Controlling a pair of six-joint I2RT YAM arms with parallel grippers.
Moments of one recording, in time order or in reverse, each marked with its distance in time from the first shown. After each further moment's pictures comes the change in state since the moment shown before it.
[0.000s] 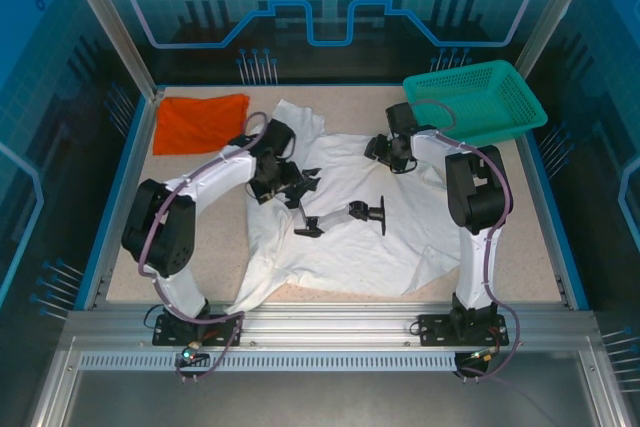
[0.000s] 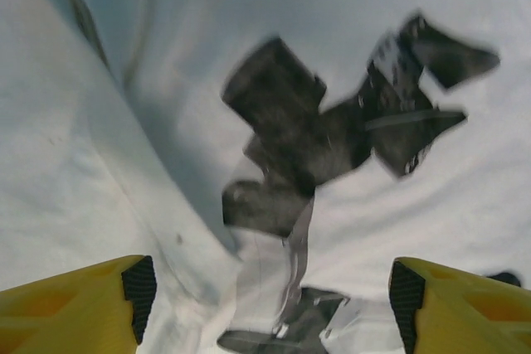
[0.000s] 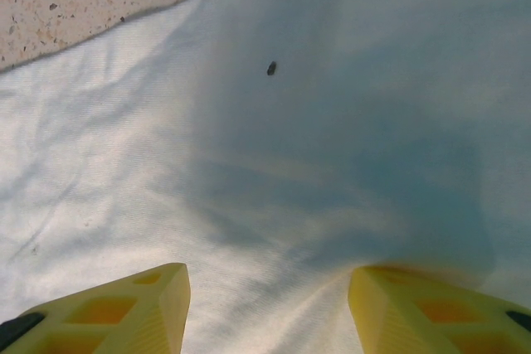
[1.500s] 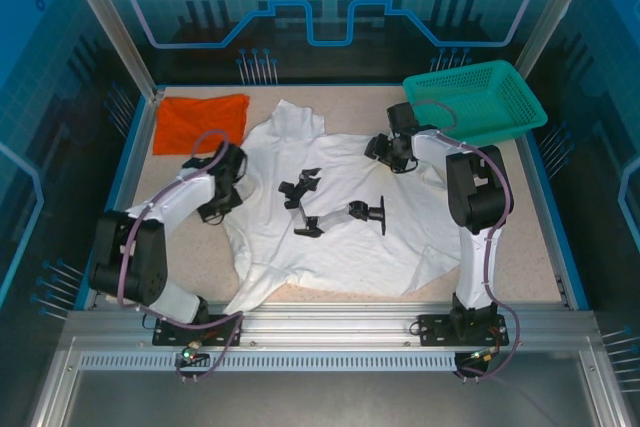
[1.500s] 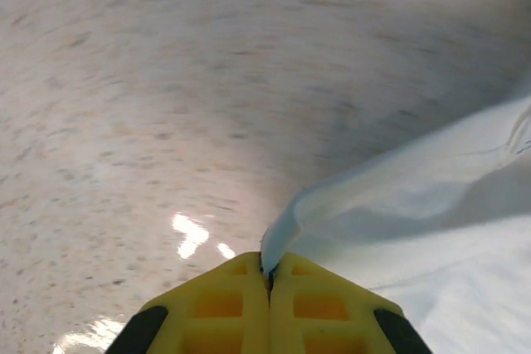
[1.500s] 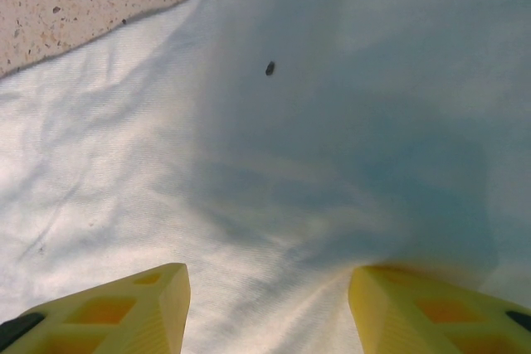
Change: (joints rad) left arm 0.304 -0.259 -0.365 -0.031 -0.317 0.159; right arm -0.006 0.000 0.000 0.001 -0.018 0.011
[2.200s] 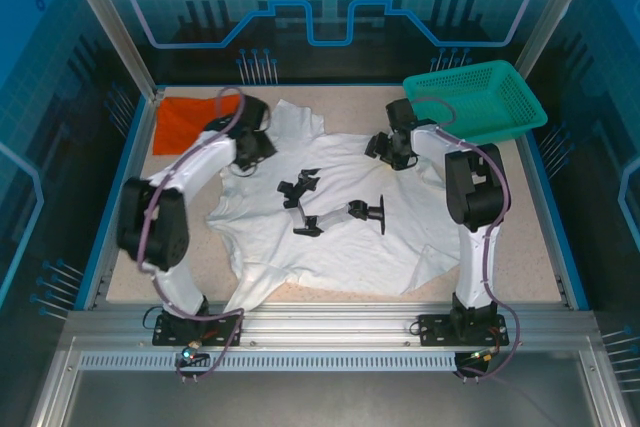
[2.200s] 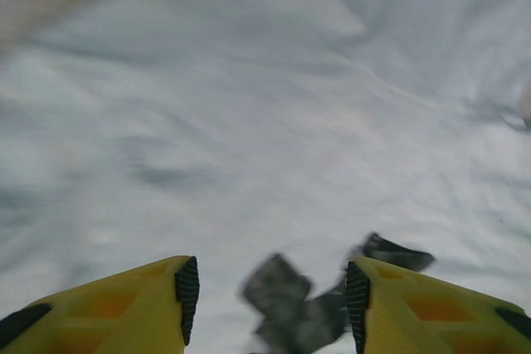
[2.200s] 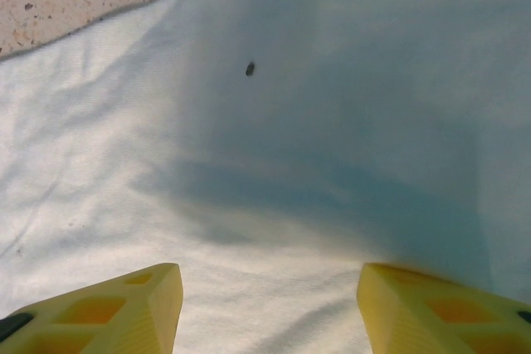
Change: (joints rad) left arm -0.126 0.321 0.480 0.169 0.234 -0.046; right arm -0.002 0.035 0.089 -0.116 0.024 -0.024
